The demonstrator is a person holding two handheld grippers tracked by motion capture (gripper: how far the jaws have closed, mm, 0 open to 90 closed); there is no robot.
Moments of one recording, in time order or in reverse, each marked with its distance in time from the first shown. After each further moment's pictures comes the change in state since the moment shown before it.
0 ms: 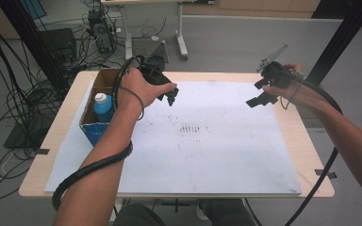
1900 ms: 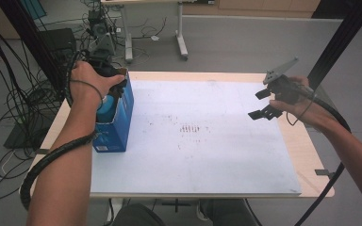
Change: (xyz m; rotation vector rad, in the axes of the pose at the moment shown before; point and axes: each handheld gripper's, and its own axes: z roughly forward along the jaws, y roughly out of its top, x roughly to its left) left arm 0.102 -0.019 -0.021 0.016 0.178 -0.238; right arm 0.033 -0.025 -0.005 -0.088 0.040 -0.032
